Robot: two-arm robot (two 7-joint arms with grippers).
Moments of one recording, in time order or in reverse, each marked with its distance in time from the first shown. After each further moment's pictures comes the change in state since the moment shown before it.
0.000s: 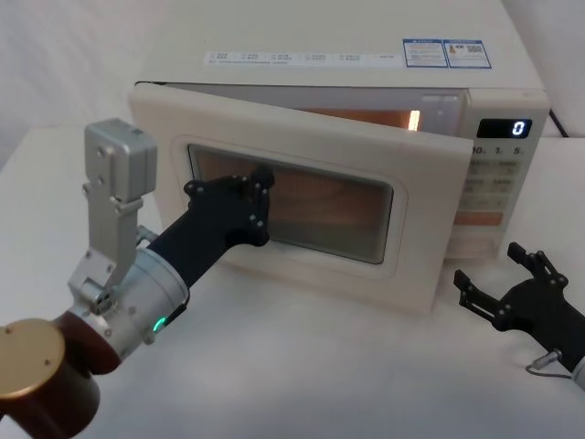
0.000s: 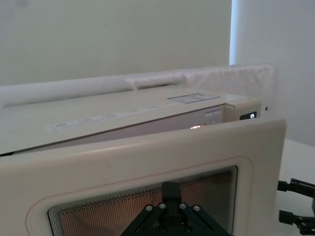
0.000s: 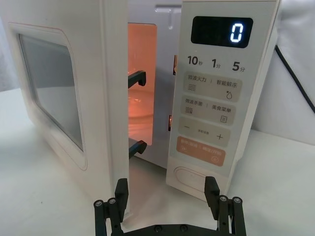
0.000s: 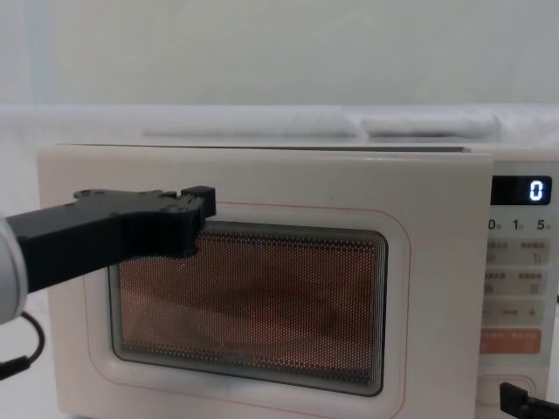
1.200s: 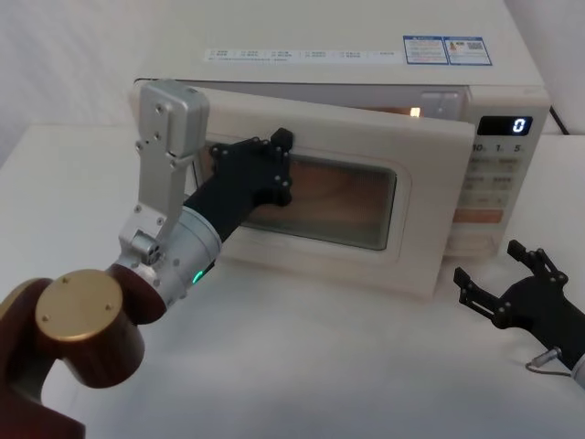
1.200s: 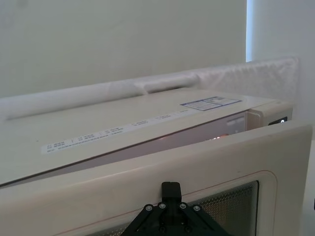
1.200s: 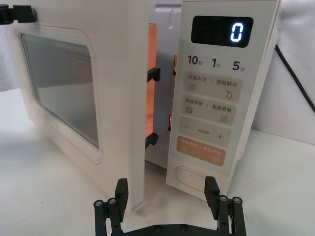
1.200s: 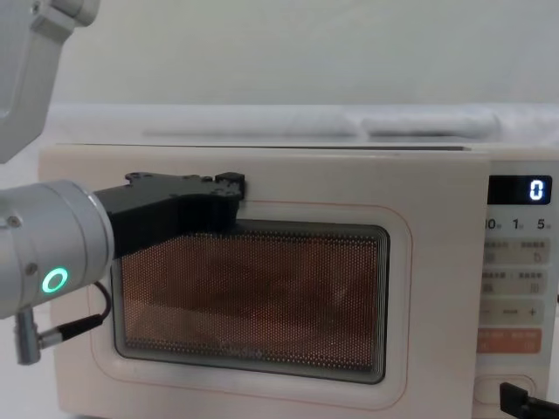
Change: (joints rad) left arm -0.148 -0.113 0.044 0.132 0.123 0.028 0.029; right arm 0.000 0.000 0.000 0.000 0.000 0.000 0.000
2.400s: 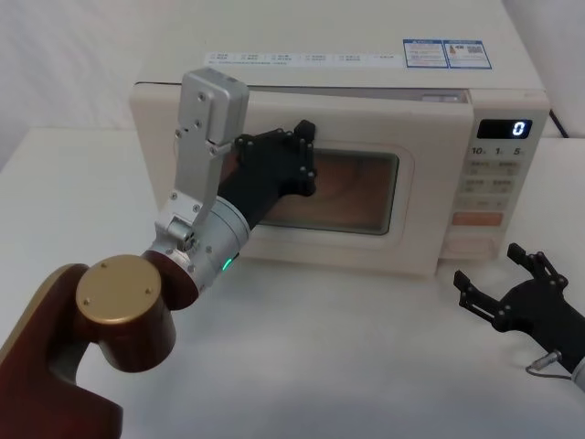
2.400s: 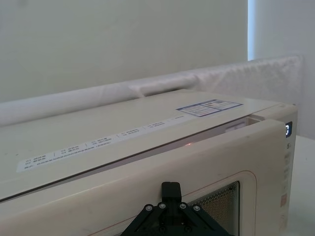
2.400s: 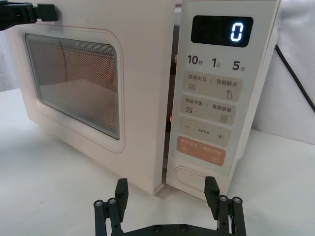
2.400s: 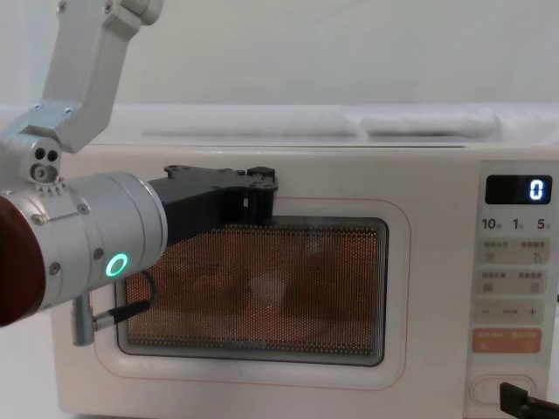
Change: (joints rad) left arm -0.057 -0.083 0.022 0.057 0.083 0.021 0.005; right arm 0.000 0.000 0.000 0.000 0.000 0.000 0.000
